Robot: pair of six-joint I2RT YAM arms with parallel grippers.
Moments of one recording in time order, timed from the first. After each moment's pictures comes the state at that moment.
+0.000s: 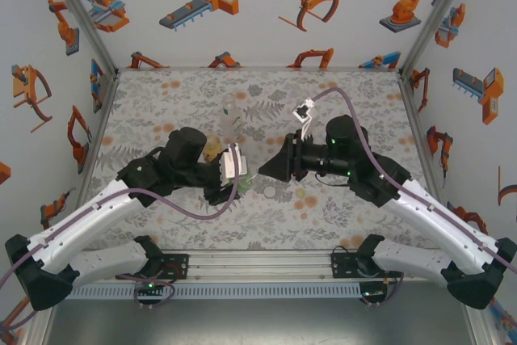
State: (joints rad) left arm -0.88 1.03 1.00 -0.65 0.43 0.51; right arm 0.85 1.00 1.09 -0.44 -0.35 0.69
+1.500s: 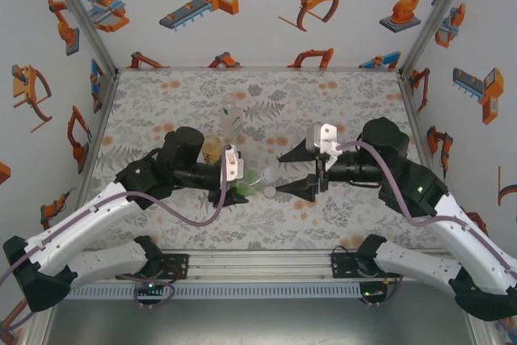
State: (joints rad) left arm -0.90 1.00 1.00 -0.55 0.61 0.49; right arm 0.85 0.87 1.21 -0.52 -0.67 -0.25
